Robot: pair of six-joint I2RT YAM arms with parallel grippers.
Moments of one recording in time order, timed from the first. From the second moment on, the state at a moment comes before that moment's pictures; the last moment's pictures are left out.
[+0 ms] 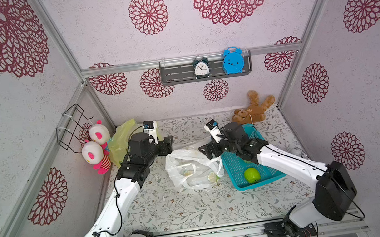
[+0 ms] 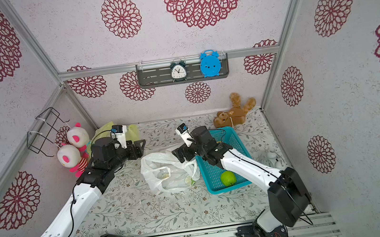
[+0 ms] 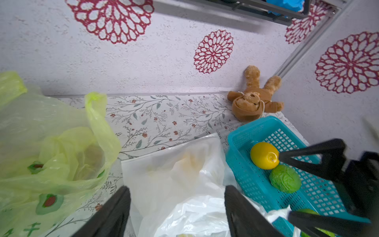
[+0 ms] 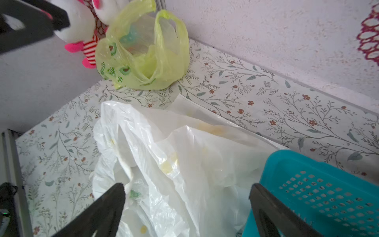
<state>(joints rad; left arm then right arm) -0.29 1.18 1.03 -0.26 0.11 -0.18 0.67 1.54 1.21 -0.22 -0.18 0.04</state>
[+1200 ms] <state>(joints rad) -0.24 1.52 1.00 -0.21 0.44 0.08 0.61 2.22 1.72 -0.52 -0.57 -0.19</state>
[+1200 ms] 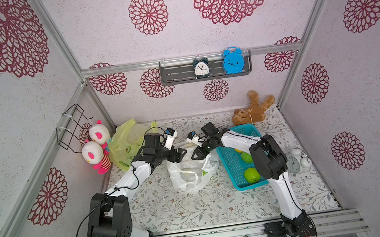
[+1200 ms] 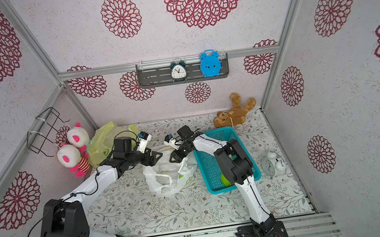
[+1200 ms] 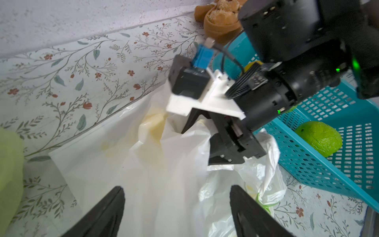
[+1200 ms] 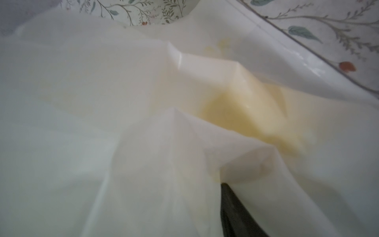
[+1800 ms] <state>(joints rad) -0.27 1.49 1.03 -0.19 0.46 0.20 0.58 1.91 1.61 -0.39 -0.73 -0.08</state>
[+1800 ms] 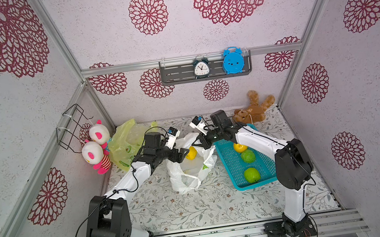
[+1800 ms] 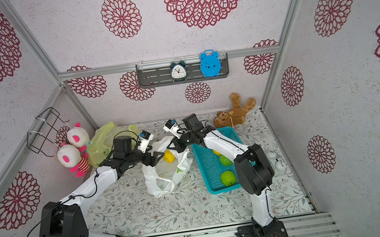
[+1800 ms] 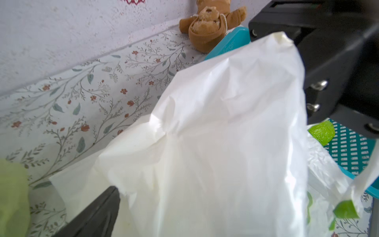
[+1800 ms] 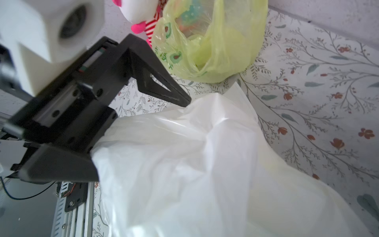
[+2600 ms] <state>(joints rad) -0.31 1.62 1.16 -0.27 0.30 0.07 0.82 1.39 1.21 -0.10 -0.48 -0.01</state>
